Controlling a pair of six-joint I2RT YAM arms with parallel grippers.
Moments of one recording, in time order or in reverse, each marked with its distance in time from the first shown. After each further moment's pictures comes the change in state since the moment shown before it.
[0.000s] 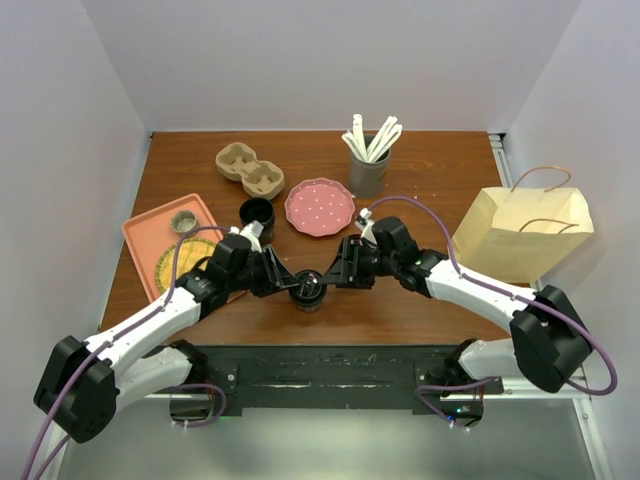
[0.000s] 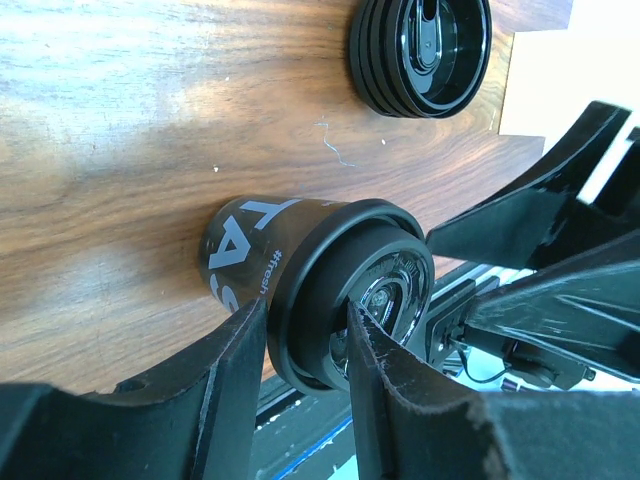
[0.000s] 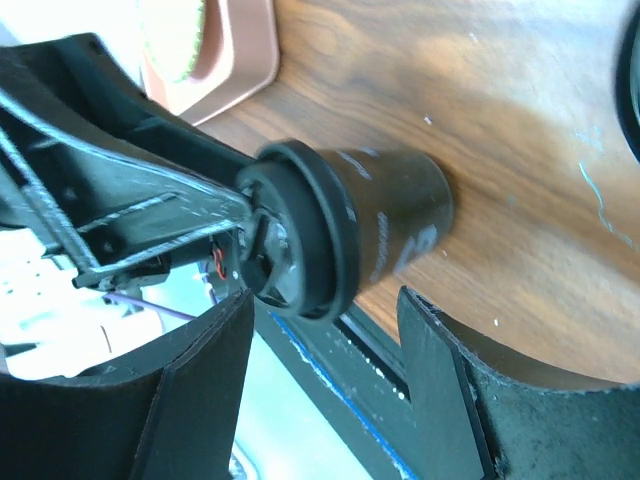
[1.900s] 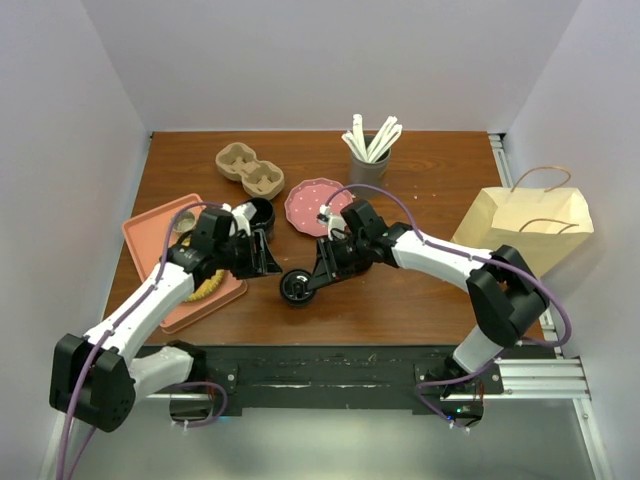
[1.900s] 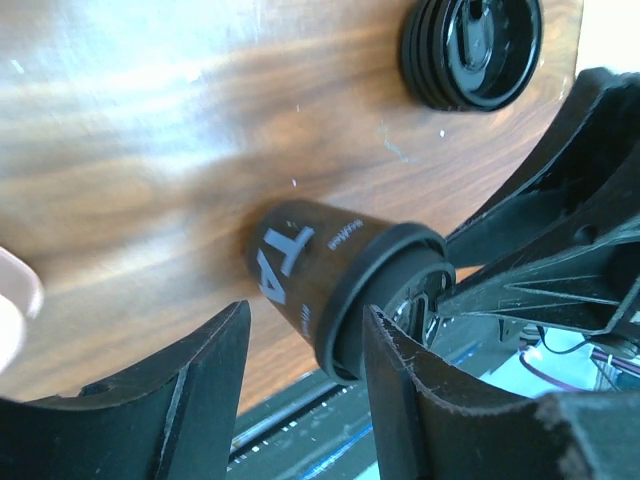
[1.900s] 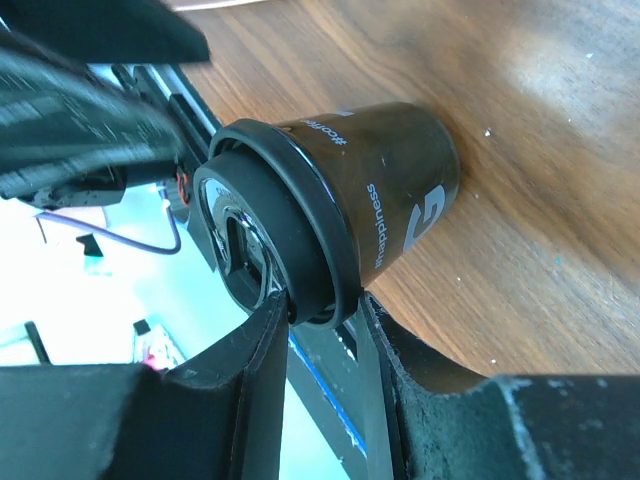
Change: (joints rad) left arm 0.203 0.079 0.214 -0.296 0.142 0.376; right arm 0.035 0.301 0.279 -0.203 -0.165 -0.311
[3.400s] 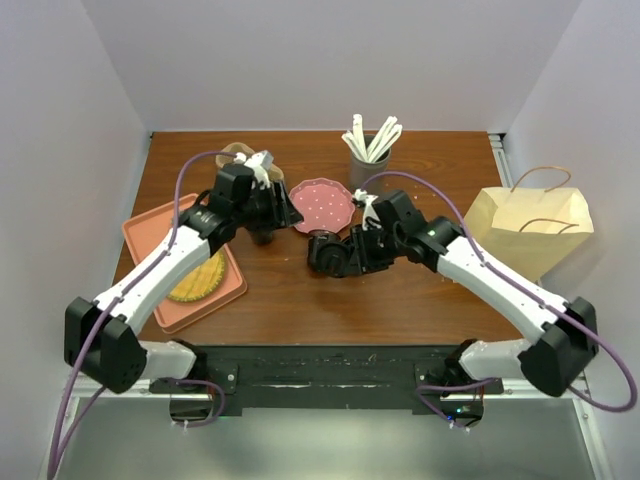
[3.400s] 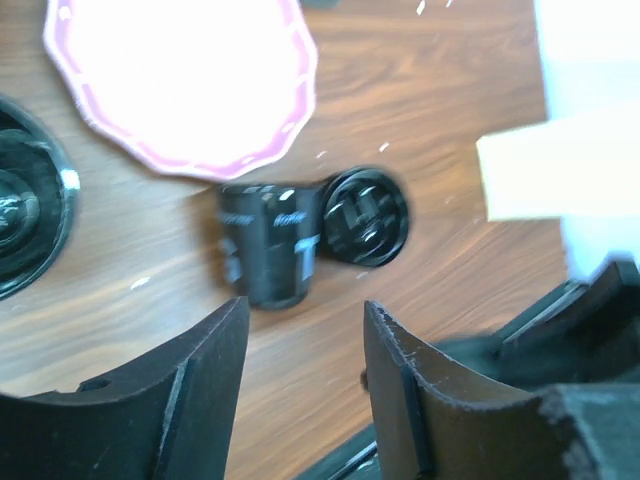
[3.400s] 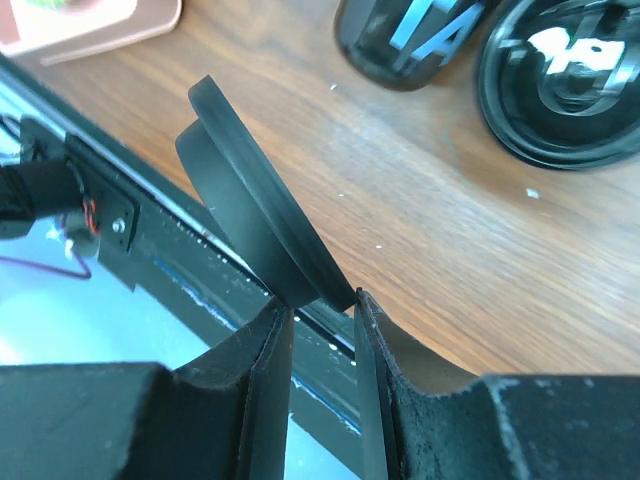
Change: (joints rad) left arm -0.084 0.202 0.356 0.097 -0.164 -0.023; right arm -0.034 -0.318 0.096 -0.430 0.350 -0.085
